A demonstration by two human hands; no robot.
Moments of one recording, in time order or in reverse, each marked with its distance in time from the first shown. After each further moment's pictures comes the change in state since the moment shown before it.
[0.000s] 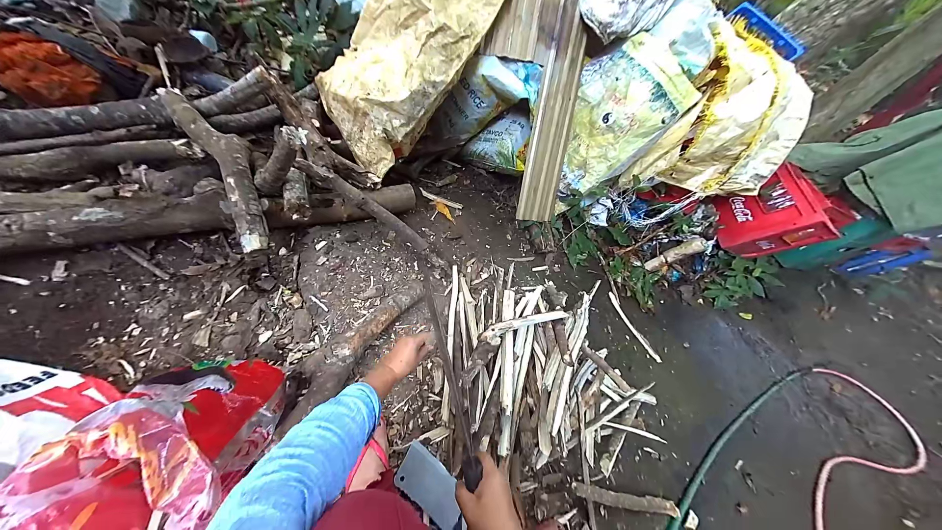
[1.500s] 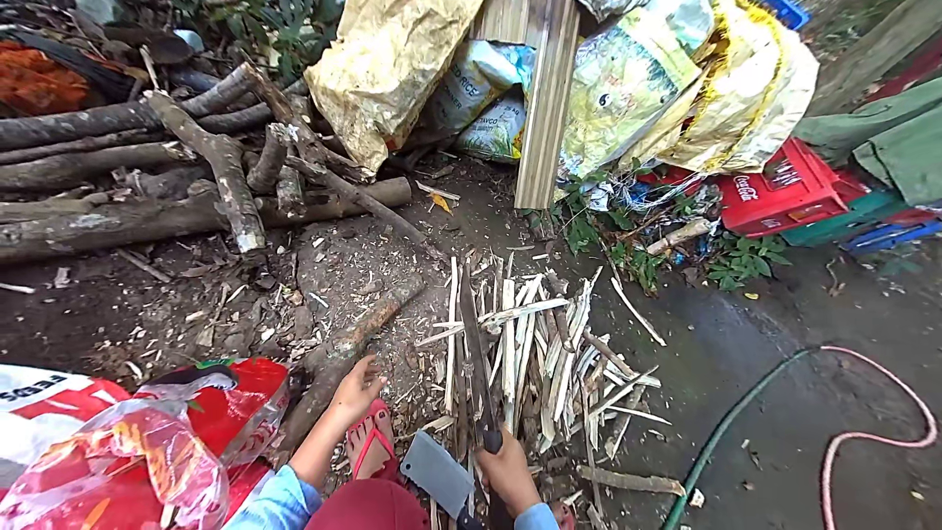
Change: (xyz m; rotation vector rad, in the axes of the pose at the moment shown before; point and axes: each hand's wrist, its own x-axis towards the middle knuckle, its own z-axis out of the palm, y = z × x) left_hand -0.111 -0.011 -0.011 -0.367 0.174 -0.445; right_hand 0.051 0.033 -0.006 0.393 0.007 0.150
